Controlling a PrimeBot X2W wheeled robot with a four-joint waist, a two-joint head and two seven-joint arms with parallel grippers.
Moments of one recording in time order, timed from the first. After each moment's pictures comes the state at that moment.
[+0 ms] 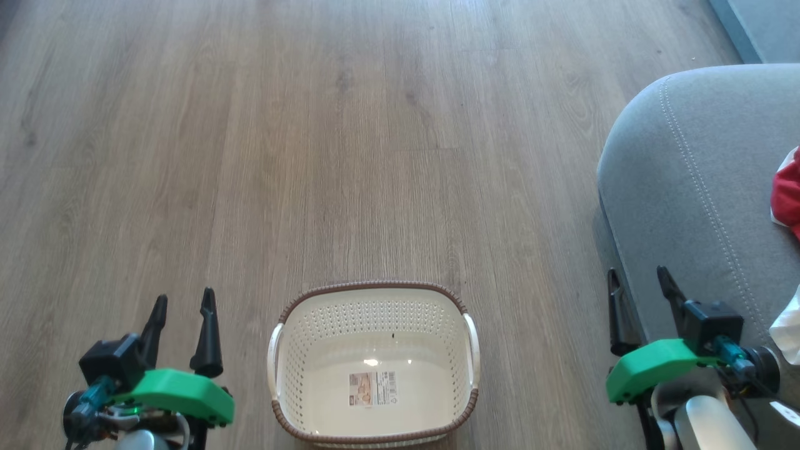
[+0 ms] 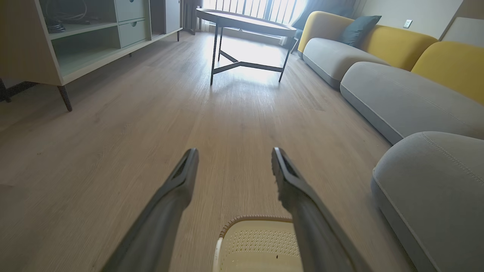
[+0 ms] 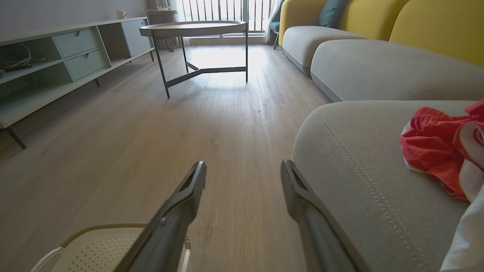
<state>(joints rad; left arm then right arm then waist) -0.01 0.05 0.04 0.31 -0.25 -0.12 -0.26 -0.07 -0.09 0.06 0.30 0.19 0.12 -0.26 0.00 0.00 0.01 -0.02</state>
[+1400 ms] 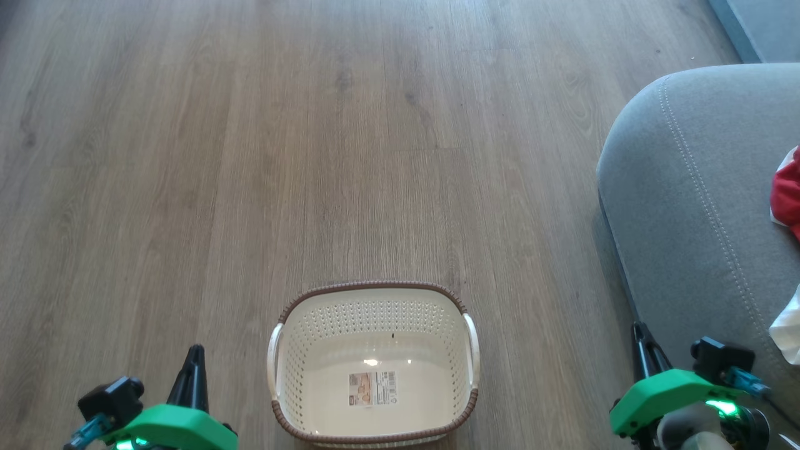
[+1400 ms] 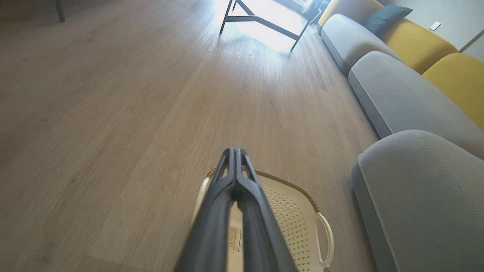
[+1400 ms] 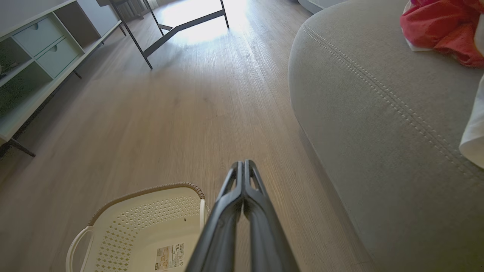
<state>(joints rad) 0.06 0.04 0.01 0.38 -0.47 -0.12 -0.19 -0.01 -0.07 0.04 0.40 0.41 0.12 -0.20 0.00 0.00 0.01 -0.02</state>
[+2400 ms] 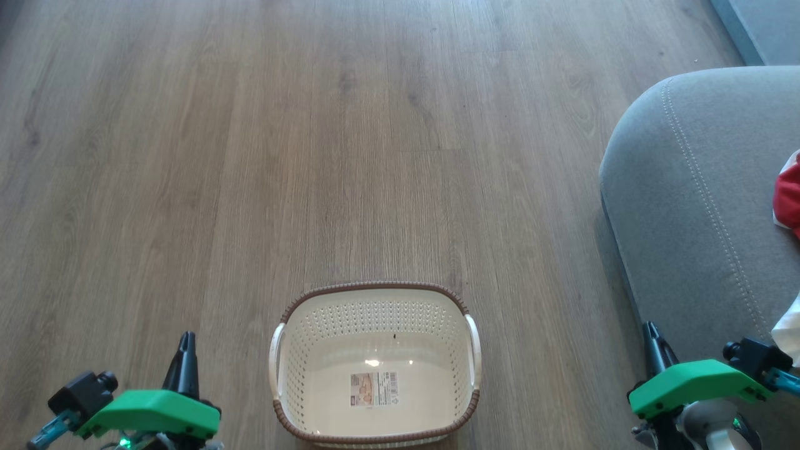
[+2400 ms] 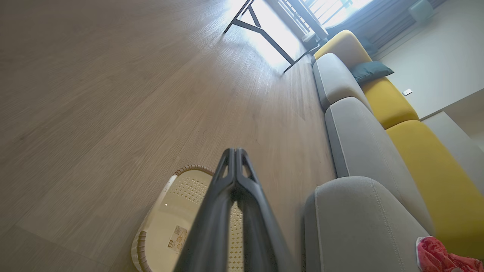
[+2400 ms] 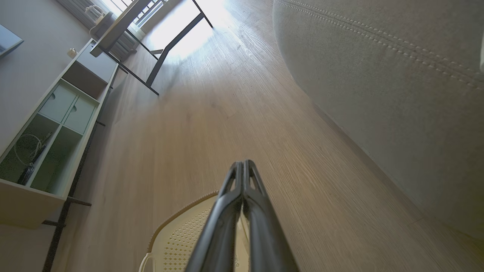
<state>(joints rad) 0.03 0.04 0.04 0.36 -0.79 -0.12 -0.11 -0.02 -0.06 0.00 0.36 0.75 0.12 -0.11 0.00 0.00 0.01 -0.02</state>
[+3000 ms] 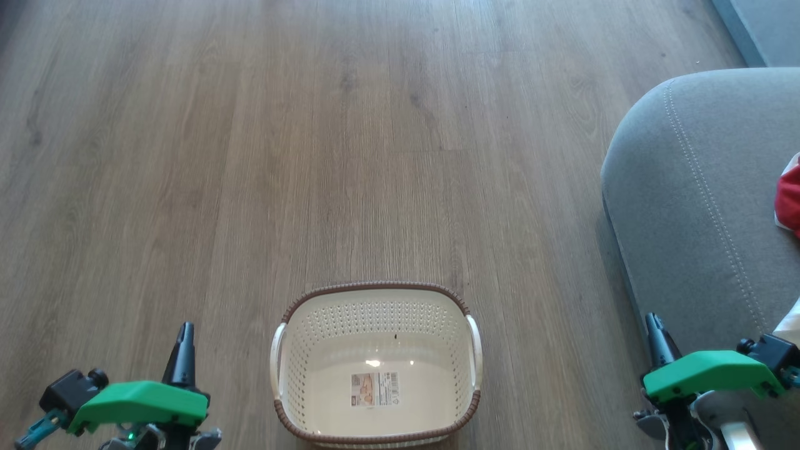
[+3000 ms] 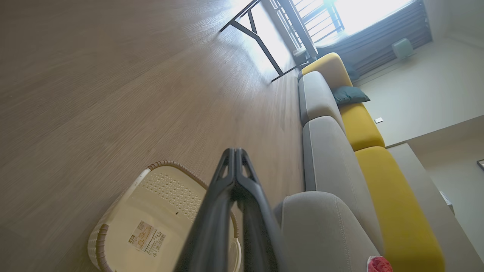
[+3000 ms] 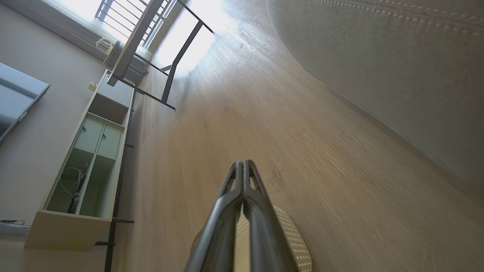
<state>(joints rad) 0.01 0.04 0.04 0.34 -0.99 -0.12 -0.05 -0.03 -0.06 -0.04 0.34 0.96 0.12 -0.06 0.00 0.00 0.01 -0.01</state>
